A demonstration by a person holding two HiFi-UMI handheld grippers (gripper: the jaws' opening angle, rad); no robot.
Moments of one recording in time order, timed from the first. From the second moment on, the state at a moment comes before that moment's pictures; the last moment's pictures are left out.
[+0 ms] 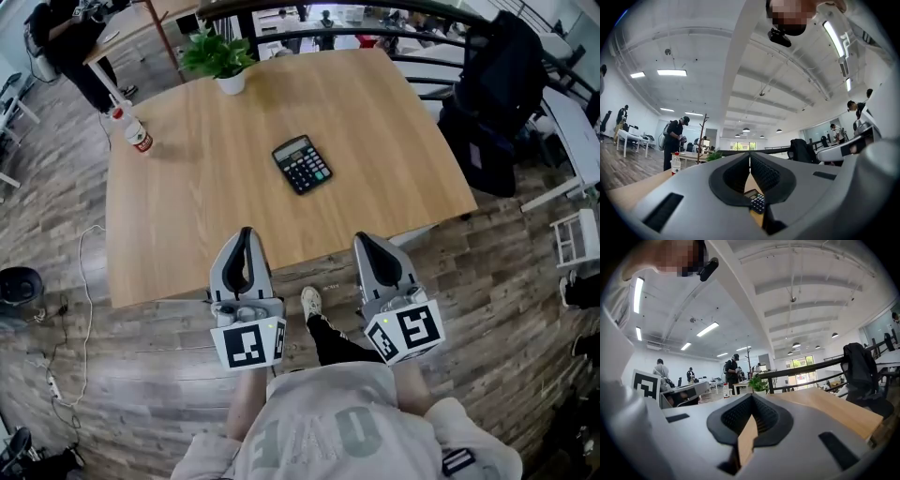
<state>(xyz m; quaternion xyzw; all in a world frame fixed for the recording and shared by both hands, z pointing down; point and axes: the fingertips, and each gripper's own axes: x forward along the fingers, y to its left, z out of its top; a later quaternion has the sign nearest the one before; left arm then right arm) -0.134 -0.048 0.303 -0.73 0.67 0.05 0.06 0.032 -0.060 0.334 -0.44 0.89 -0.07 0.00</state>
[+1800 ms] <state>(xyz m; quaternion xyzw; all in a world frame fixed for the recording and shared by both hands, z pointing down) -0.217 -0.195 0.237 -0.72 0.69 0.08 0.06 -0.047 -0.220 0.276 -0.41 0.91 -0.07 0.03</state>
